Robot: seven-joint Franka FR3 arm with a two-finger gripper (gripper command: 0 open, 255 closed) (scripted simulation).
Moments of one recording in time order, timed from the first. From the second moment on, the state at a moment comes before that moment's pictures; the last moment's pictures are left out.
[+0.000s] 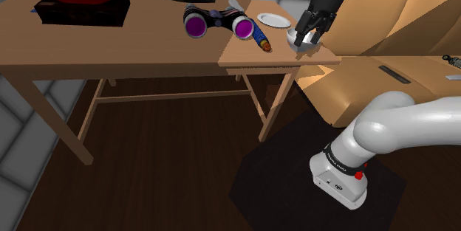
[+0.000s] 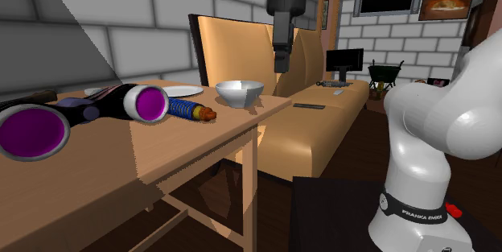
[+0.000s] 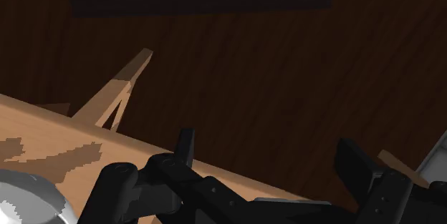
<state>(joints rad) 0.02 -0.80 -0.04 -2.41 0.06 1.63 0.10</state>
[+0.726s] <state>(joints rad) -0.05 -0.51 -0.12 -2.24 -0.04 1.72 0.04</state>
